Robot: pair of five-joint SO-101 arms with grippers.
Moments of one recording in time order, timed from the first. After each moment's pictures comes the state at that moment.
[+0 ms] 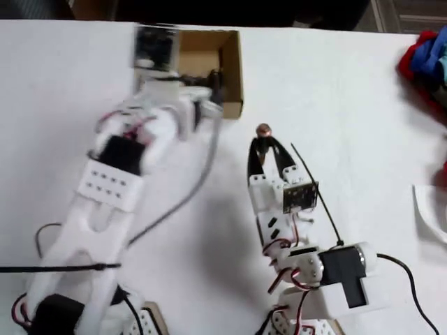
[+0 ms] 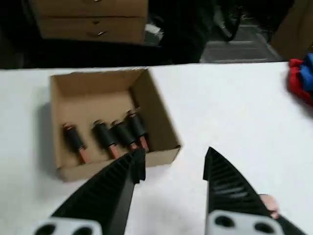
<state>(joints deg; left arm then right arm) 7.8 -25.3 19.2 47.3 13.3 -15.6 -2.1 90.3 -79.7 2.5</state>
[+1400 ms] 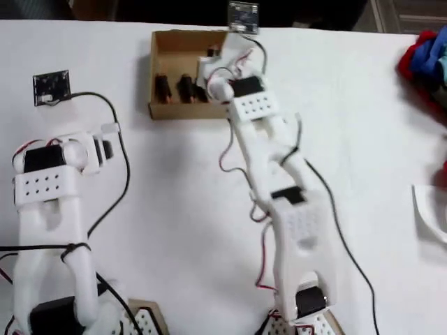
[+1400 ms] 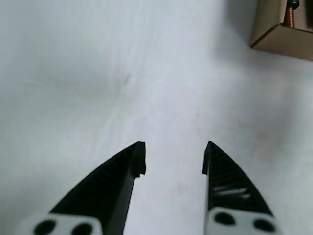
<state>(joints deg) -21.9 -25.3 33.7 60.6 2.7 -22.9 46.8 -48.0 46.2 -15.6</state>
